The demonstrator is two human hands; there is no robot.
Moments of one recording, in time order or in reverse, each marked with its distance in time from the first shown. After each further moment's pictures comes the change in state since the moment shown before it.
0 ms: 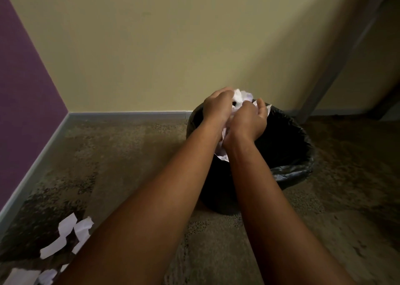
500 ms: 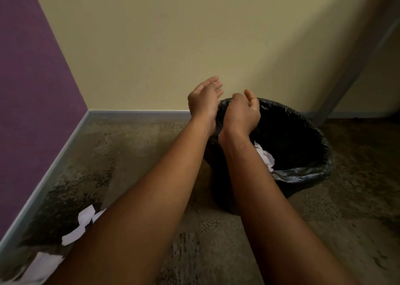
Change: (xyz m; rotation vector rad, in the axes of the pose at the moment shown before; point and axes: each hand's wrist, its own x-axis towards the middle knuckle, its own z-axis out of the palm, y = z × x) left_hand 0.007 0.009 -0.045 -0.232 0.147 0.117; right_hand -0.032 0.008 0.023 -0.048 -0.175 -0.007
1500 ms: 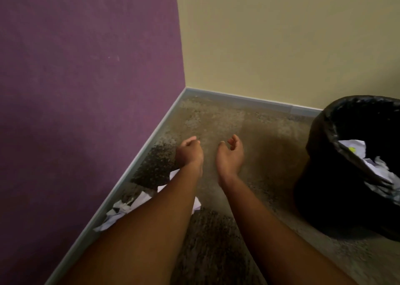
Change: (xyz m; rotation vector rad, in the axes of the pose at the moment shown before) left_hand -0.025 -0.055 -0.293 0.281 0.829 -0.126; right_hand -0.139 0.212 0.050 -0.476 -0.487 0.153
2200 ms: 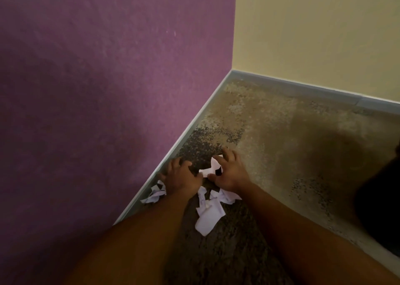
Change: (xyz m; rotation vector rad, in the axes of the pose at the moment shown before) left_hand 0.042 -0.075 -0.174 1.326 -0.037 0.210; right_hand -0.035 0.090 0.051 -1.067 -0.875 -0.593
